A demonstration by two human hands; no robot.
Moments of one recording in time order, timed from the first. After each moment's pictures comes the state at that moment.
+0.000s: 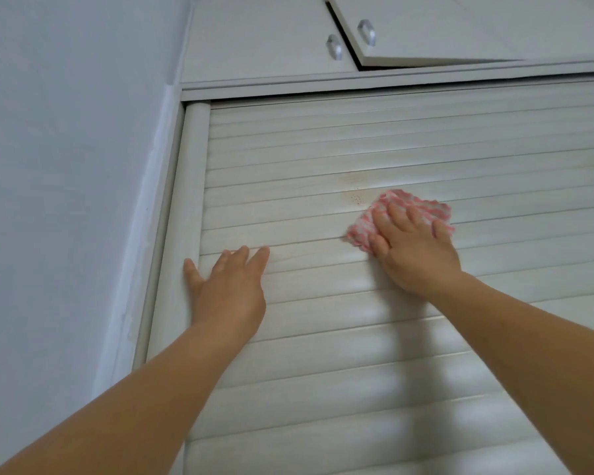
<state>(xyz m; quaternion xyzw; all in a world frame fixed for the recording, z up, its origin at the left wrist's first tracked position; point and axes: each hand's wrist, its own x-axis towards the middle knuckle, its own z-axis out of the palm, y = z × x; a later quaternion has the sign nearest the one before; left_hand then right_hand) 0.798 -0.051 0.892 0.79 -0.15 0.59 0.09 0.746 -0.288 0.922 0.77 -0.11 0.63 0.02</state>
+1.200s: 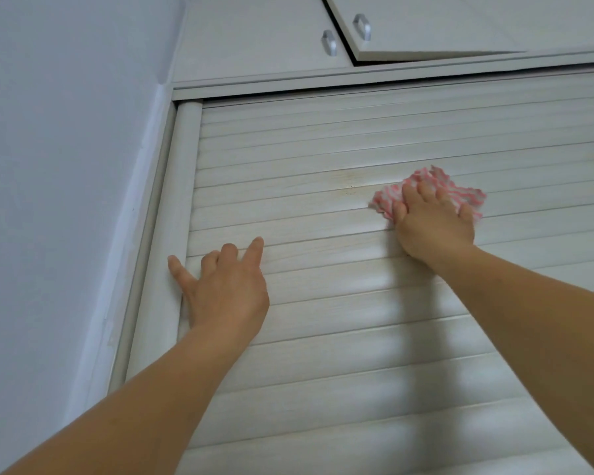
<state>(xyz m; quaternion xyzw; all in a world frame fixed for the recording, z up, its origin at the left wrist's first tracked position) 0.798 -0.071 0.894 0.75 -0.11 0.64 0.11 0.743 -0.319 0.956 0.73 -0.16 0.66 -0.08</state>
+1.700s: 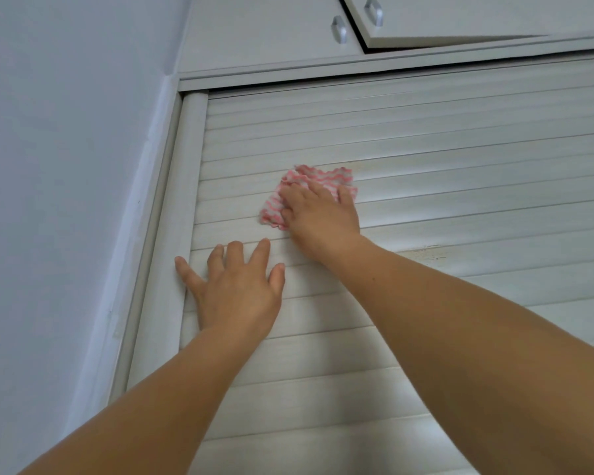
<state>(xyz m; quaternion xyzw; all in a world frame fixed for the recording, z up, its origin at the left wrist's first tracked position) 0.806 -0.079 0.889 0.75 -0.09 0.65 0.12 0.783 -0.197 0.979 0.74 0.04 0.66 0.09</state>
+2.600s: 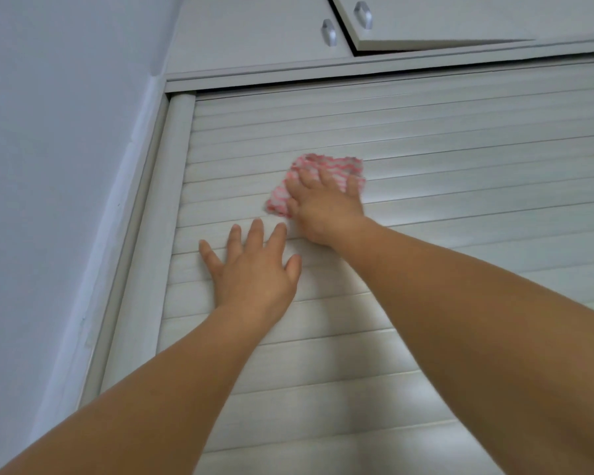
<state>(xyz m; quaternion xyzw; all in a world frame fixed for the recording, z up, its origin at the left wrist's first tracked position) 0.802 -0.112 0.913 0.75 -0.15 0.64 0.11 0.774 -0.225 1.003 0.78 -0.01 0.62 0.10</state>
